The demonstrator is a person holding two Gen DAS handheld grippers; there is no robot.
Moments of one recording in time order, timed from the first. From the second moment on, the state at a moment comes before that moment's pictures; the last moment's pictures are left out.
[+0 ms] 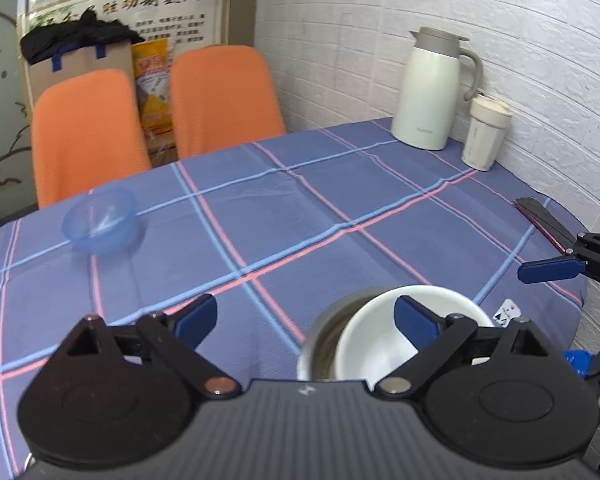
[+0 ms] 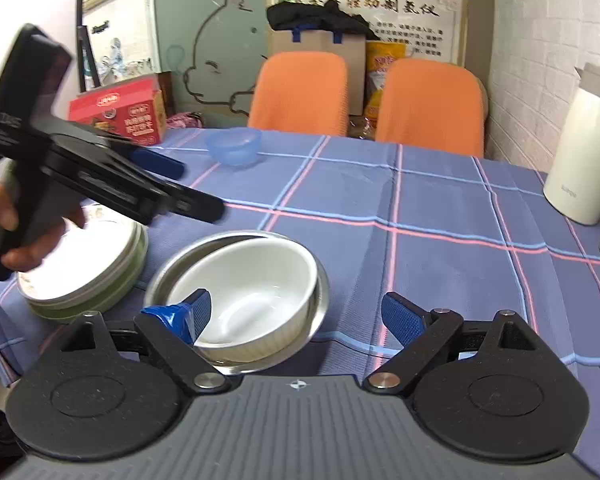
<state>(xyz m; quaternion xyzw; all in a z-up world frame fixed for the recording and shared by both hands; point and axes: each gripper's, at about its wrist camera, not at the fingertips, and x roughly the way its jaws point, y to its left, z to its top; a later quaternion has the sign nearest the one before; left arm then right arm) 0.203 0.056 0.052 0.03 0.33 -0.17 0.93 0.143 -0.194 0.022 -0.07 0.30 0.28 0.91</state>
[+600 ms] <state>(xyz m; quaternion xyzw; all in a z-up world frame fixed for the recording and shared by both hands) 0.200 0.109 0.048 -0.01 0.34 -0.13 0.93 0.165 -0.175 0.016 -0.09 0.31 0.27 0.91</state>
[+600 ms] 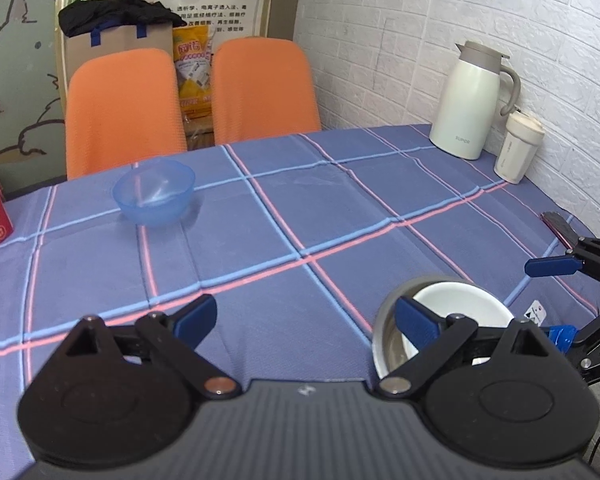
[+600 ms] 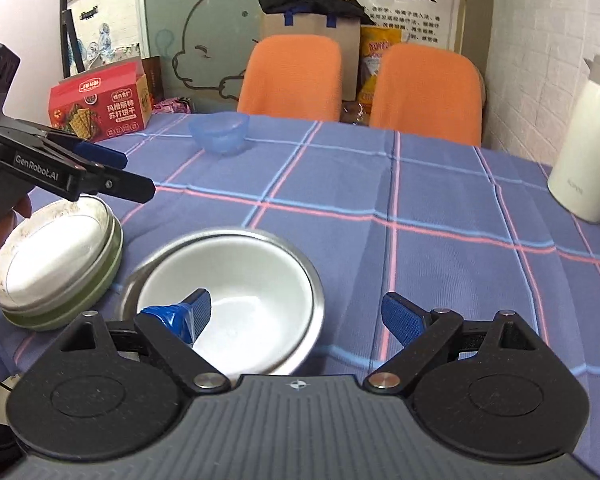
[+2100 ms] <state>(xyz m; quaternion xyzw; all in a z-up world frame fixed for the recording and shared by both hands) 0.445 0.260 -0.018 -0.07 0.39 -0.01 0.92 0.402 0.043 -0.021 -0.16 0.33 0.40 0.84</state>
